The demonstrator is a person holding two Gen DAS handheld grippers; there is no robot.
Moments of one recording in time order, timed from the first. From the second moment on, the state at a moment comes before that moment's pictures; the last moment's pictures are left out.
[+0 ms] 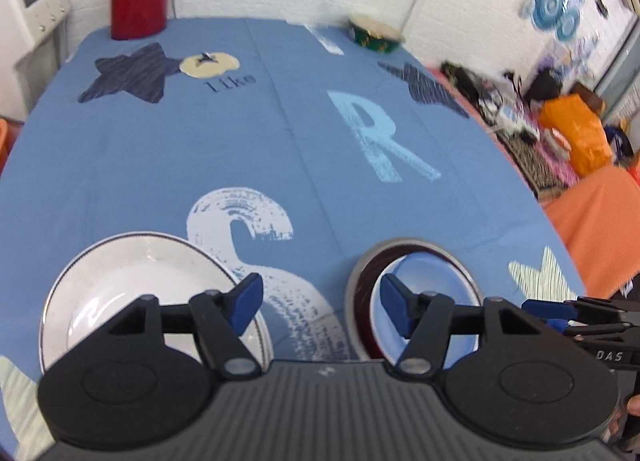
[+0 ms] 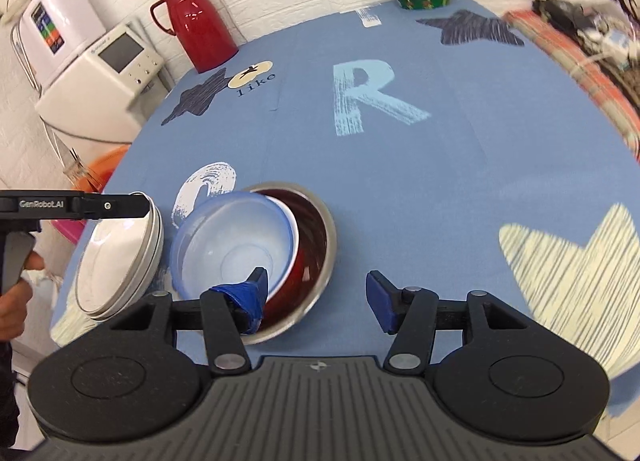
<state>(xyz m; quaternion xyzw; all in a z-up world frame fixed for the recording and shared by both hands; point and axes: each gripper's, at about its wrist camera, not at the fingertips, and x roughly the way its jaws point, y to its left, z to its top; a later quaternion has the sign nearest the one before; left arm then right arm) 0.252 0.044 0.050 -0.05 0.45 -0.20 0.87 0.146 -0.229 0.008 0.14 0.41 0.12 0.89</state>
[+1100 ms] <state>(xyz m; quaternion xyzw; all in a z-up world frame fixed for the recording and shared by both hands) 0.304 -0.001 -0.004 0.10 0.55 -0.27 0.79 0.170 -0.229 -0.014 0.13 0.46 0.09 0.88</state>
